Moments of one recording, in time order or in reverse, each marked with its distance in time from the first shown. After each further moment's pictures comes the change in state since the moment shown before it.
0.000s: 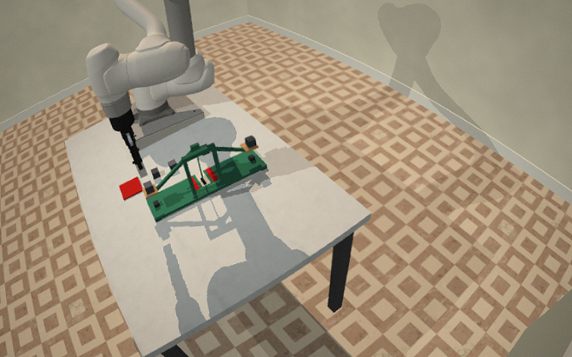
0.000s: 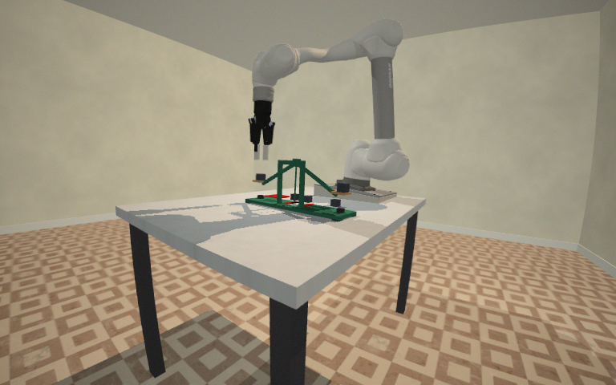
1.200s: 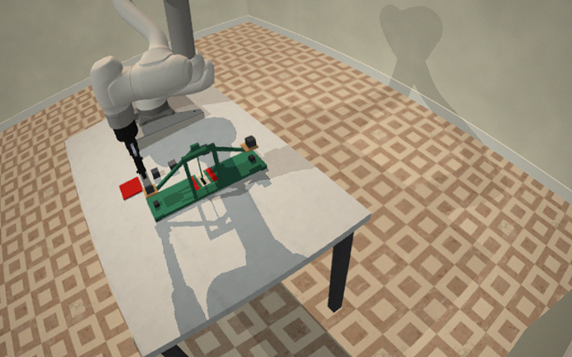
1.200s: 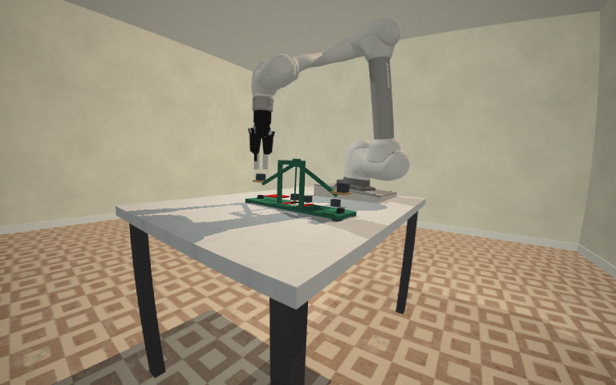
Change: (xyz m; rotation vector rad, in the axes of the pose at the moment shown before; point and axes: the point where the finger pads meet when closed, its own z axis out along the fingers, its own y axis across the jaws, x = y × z) arm 0.000 0.000 0.041 0.000 0.000 0.000
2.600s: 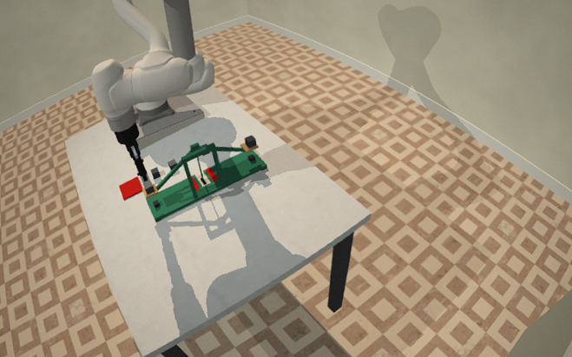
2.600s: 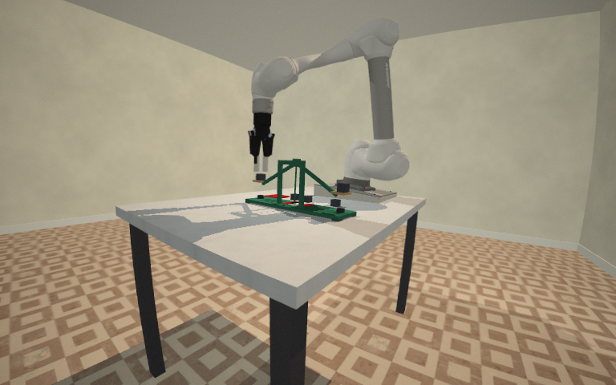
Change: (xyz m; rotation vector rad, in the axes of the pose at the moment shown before) arm 0.000 0.000 0.010 0.000 0.000 0.000
